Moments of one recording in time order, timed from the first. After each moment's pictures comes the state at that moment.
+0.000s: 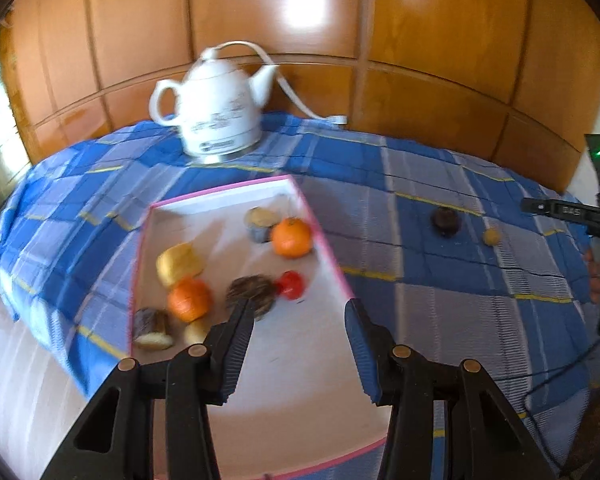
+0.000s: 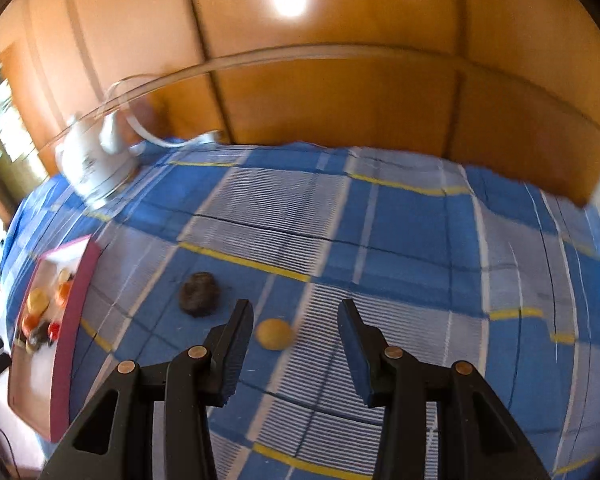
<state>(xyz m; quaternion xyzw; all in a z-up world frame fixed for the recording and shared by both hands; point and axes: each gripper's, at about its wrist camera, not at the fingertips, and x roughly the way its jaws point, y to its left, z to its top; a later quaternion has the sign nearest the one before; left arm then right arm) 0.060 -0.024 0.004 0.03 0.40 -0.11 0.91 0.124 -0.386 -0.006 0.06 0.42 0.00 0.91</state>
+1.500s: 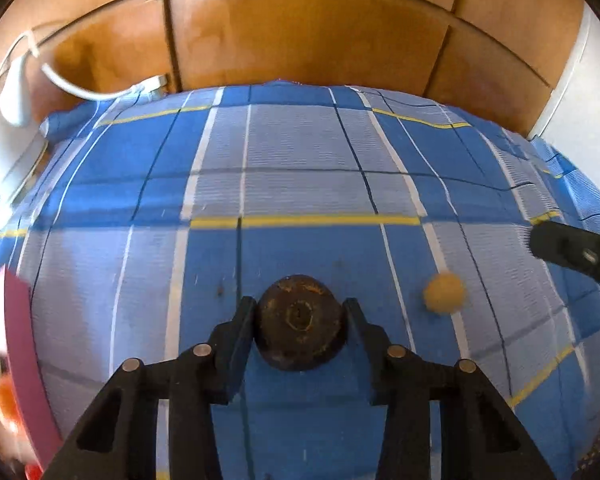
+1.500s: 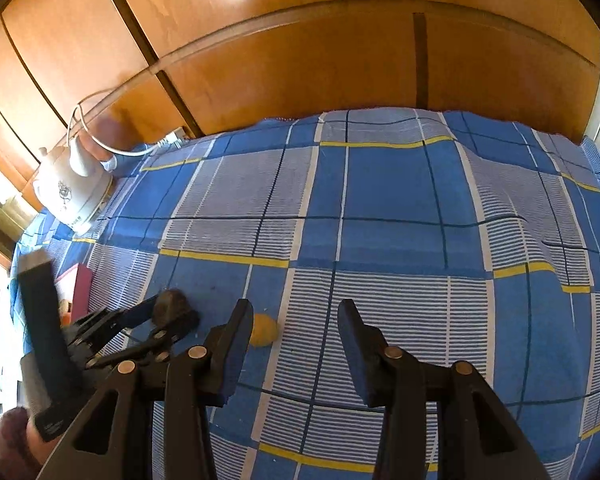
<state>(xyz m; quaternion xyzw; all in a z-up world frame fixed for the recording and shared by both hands) 0.202 -0.224 -0.073 0.07 0.48 -0.24 0.84 0.138 -0.408 -0.016 0.14 0.46 -0.02 0.87</state>
